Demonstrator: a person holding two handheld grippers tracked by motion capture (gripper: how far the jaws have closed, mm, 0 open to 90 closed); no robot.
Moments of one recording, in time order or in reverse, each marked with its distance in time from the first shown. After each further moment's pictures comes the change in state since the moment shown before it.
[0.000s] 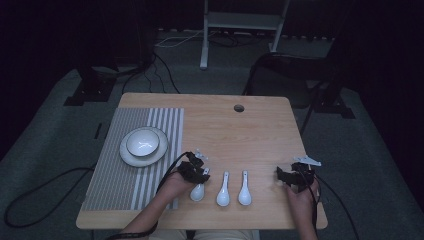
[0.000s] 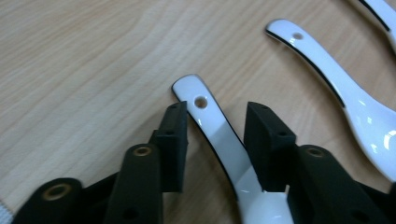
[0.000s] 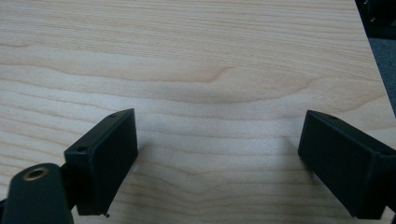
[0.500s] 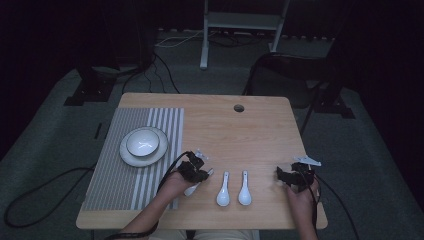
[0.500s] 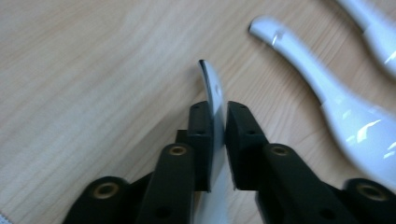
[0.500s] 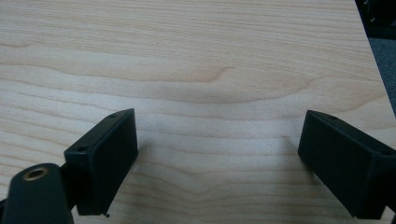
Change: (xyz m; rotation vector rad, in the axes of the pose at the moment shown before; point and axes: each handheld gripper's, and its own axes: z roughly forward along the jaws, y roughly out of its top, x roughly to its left) left arm -0.002 0.004 -0.011 -0.021 -0.035 -0.014; right arm 0.000 0.000 0.000 0.000 0.000 0.000
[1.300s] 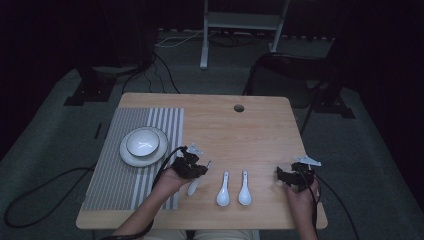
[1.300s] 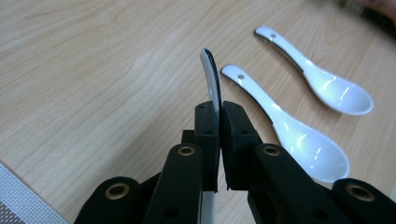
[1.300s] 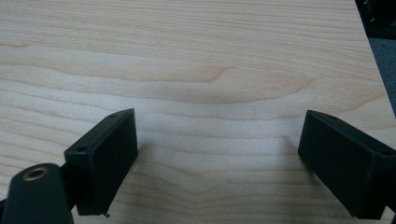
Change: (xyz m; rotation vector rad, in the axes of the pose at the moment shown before) left arm -0.002 0.004 -0.039 -0.096 -0.039 0.009; right arm 0.000 0.000 0.000 0.000 0.000 0.000
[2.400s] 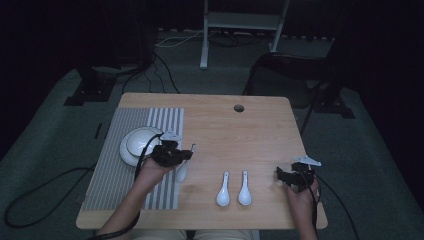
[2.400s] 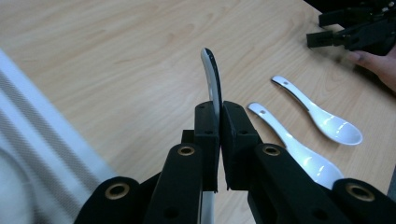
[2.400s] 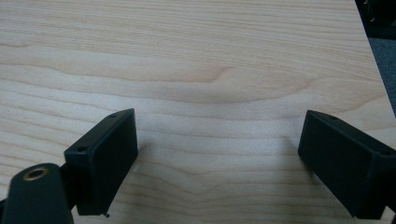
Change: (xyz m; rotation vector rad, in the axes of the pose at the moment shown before) left arm 0.041 -0.001 -0.068 -0.182 0.057 -0.080; right arm 0.000 0.000 0.000 0.000 0.000 0.000
